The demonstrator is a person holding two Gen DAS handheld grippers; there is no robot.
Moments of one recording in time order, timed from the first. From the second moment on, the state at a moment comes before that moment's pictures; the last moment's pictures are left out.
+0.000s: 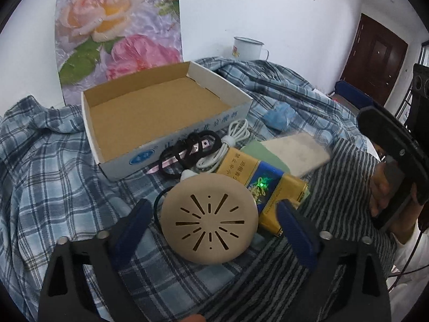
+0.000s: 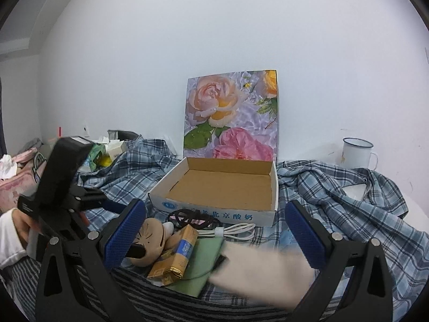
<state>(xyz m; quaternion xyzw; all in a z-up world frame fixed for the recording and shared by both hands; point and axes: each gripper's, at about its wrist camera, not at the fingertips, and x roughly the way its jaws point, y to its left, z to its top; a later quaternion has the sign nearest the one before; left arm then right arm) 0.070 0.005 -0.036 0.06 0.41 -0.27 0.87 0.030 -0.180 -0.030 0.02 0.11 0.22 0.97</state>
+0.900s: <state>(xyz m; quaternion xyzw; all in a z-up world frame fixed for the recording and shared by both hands) 0.075 0.014 -0.046 0.04 0.42 -0.29 0.86 0.086 -0.193 -0.054 -0.19 0.28 0.40 0.85</state>
